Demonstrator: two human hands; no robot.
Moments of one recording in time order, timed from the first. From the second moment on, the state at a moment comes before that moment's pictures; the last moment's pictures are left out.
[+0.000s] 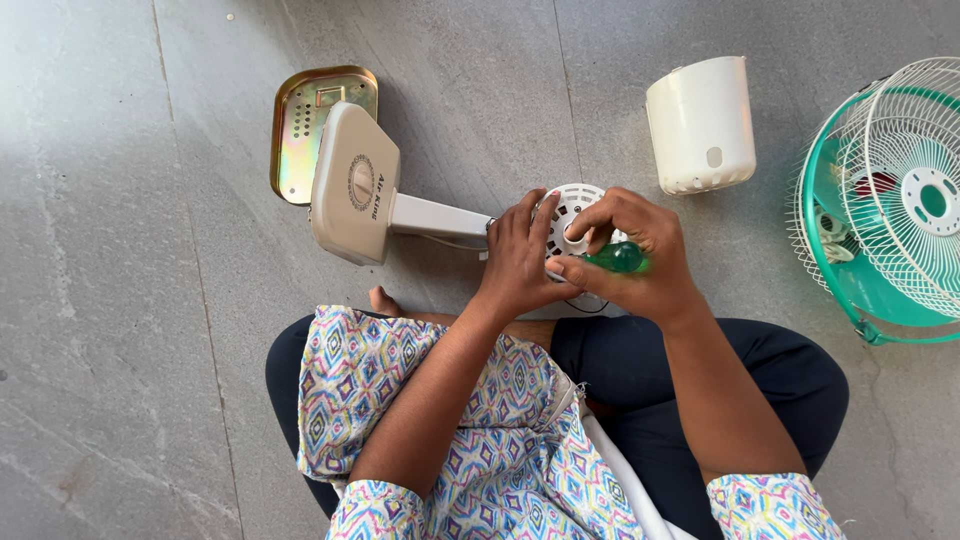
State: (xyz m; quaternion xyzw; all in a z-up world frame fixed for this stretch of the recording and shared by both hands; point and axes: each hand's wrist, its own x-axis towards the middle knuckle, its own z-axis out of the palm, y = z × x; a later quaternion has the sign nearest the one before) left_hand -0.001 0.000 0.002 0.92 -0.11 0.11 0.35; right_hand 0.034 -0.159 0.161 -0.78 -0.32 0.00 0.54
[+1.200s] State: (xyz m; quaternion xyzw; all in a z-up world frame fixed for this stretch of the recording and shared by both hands) left_hand -0.001 0.002 0.009 0.92 -0.12 0.11 0.35; right_hand 0.035 -0.171 0.177 -0.70 -0.37 0.17 0.59
